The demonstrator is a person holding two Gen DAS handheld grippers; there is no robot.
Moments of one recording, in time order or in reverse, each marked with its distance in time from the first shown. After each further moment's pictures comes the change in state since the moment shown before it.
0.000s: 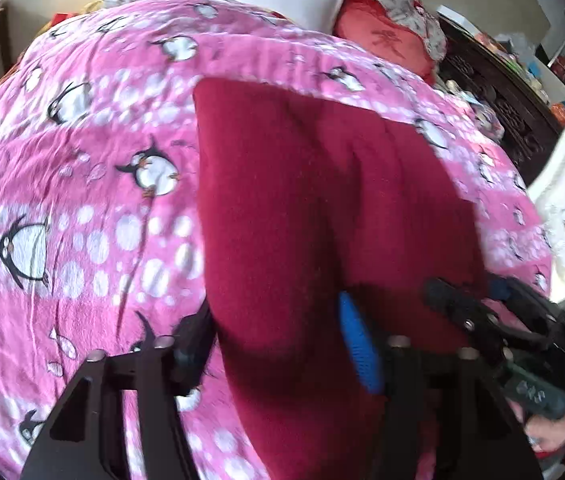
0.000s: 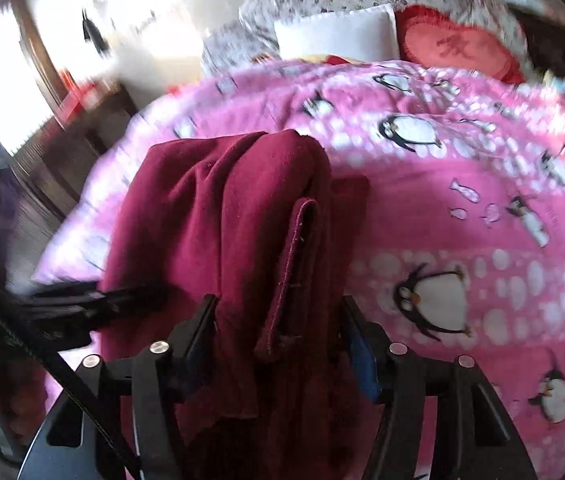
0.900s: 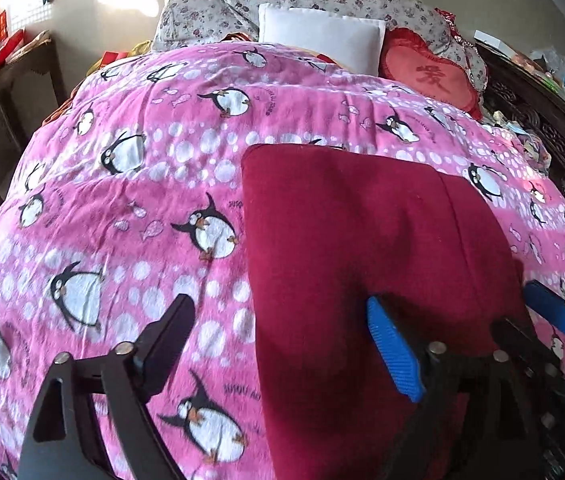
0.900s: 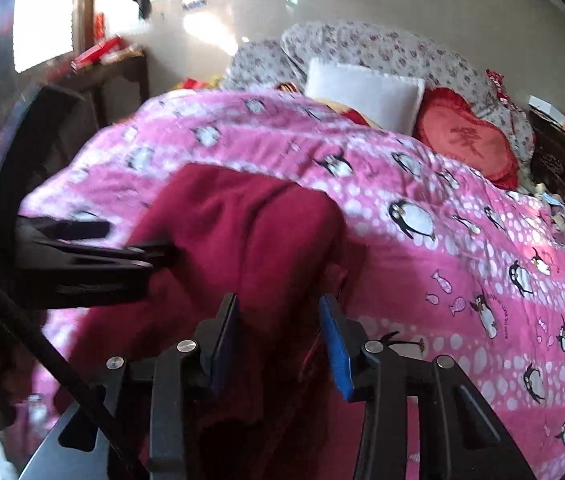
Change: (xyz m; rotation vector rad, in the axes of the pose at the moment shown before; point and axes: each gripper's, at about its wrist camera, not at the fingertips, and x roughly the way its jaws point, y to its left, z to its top) left arm -0.007 0.007 0.017 -0.002 -0.142 0.217; right arm -0.010 0.036 0.014 -0.273 -0.091 -0.168
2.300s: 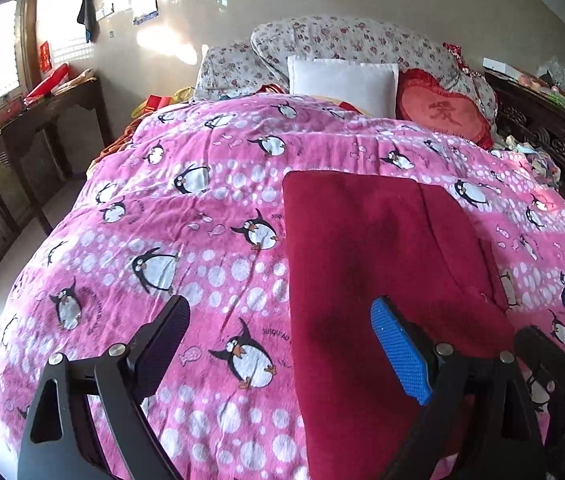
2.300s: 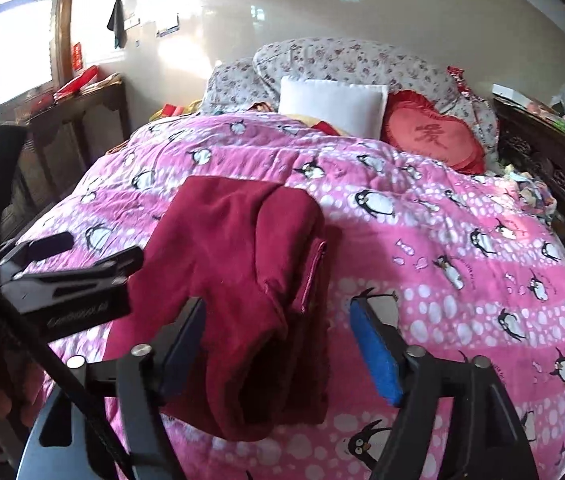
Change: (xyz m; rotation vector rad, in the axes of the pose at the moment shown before) left arm -0.085 -0.008 -0.050 -0.013 -0.193 0.145; right arm -0.076 0.012 -0.026 0.121 -0.081 -0.041
